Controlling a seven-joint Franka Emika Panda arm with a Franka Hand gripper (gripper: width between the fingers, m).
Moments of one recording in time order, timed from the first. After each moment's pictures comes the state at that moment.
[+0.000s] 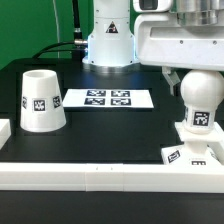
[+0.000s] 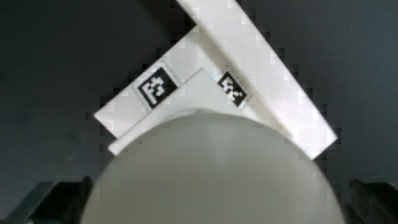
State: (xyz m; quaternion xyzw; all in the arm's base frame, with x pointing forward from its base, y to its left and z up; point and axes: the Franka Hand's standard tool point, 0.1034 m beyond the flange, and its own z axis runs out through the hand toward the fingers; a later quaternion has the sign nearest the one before) arm 0.630 0.094 0.112 -0.95 0.31 0.01 0.07
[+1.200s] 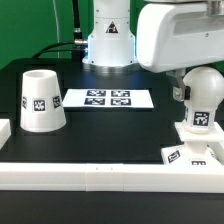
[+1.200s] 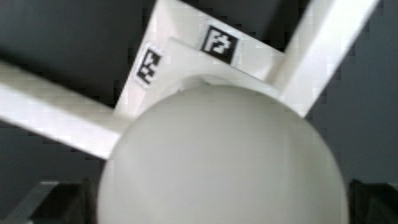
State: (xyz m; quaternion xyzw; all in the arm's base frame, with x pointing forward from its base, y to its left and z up) arm 0.632 0.093 0.117 -0.96 -0.28 -0.02 0.01
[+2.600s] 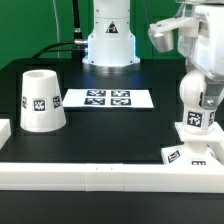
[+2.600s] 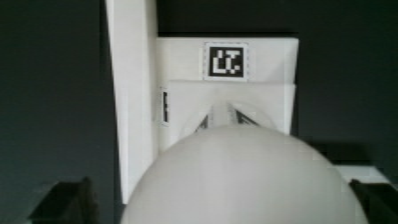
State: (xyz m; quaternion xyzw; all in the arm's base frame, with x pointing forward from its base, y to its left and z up) arm 0.634 0.086 0.111 -0.70 -0.72 -0.01 -0.03
